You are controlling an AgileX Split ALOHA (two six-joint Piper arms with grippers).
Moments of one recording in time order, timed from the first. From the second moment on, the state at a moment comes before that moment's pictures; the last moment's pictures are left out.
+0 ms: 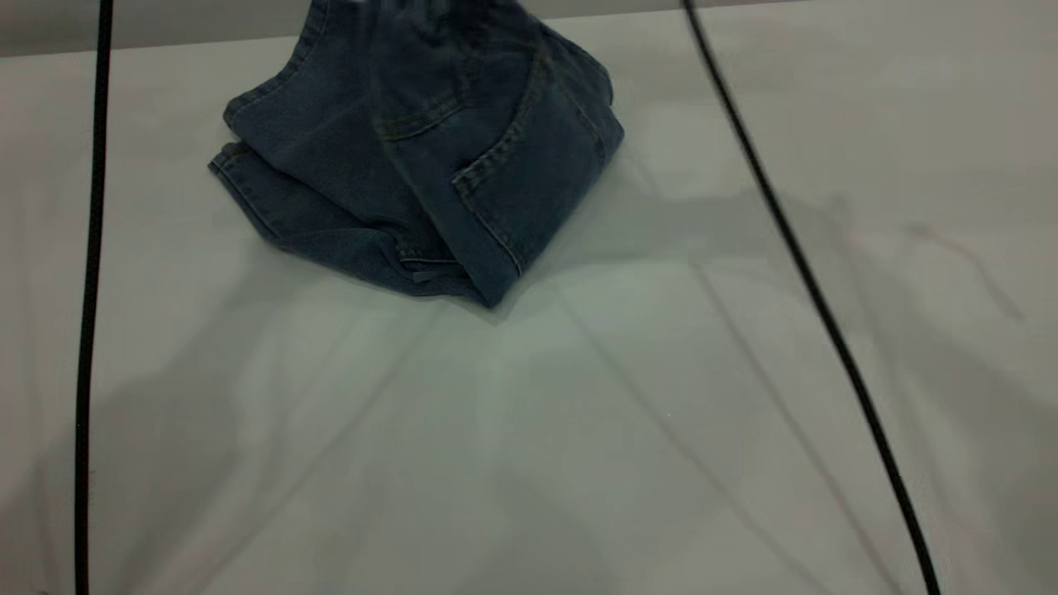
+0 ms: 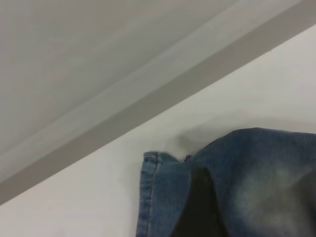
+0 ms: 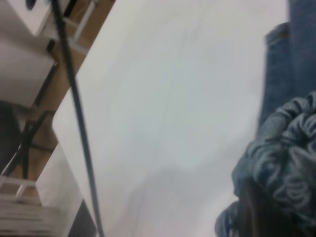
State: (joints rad) left arm -0.35 2.38 -2.61 0.12 1.22 0.17; right arm 0.42 2.17 -1.57 1.28 0.89 -0.93
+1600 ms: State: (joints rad) left arm -0.35 2.38 -2.57 0.05 1.22 0.17; right arm 0.29 2.31 -1.82 1.11 0.89 -0.71
